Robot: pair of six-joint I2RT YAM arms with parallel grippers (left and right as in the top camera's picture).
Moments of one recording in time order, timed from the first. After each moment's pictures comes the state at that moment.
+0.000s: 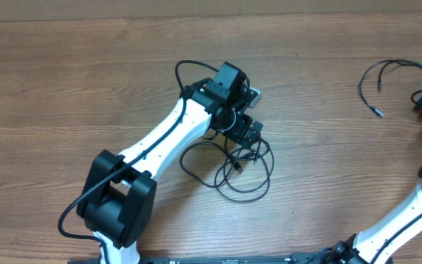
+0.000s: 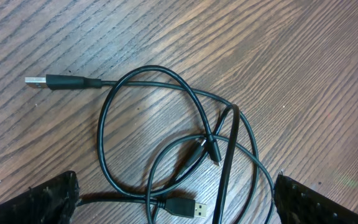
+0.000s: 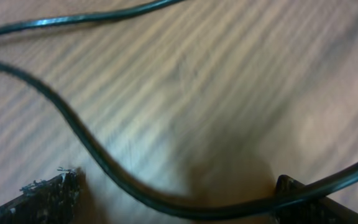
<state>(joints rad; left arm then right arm) -0.60 1.92 1.49 -0.79 0.32 -0.05 -0.70 2.29 1.54 -0.15 0.12 0.15</state>
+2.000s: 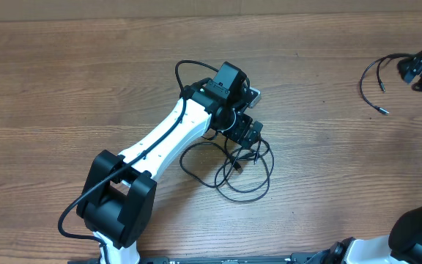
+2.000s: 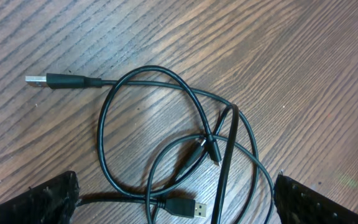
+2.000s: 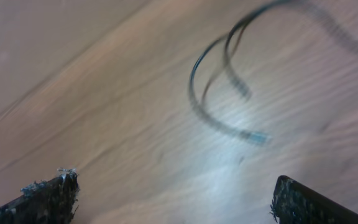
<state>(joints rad) -0.60 1.92 1.49 -0.79 0.32 -0.05 -0.56 1.64 1.60 -0.92 -0.43 0.08</state>
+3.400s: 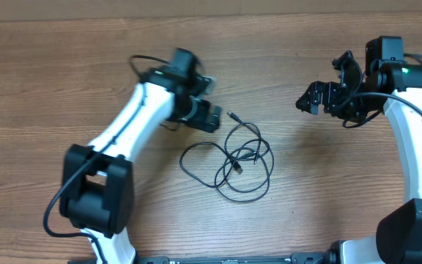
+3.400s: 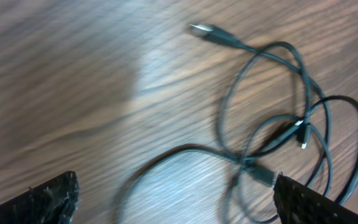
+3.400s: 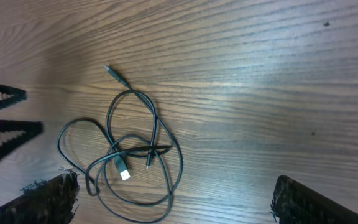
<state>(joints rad) -0.34 1.92 1.49 -0.93 0.32 0.00 -0.08 1.64 1.48 -1.17 -0.43 0.02</state>
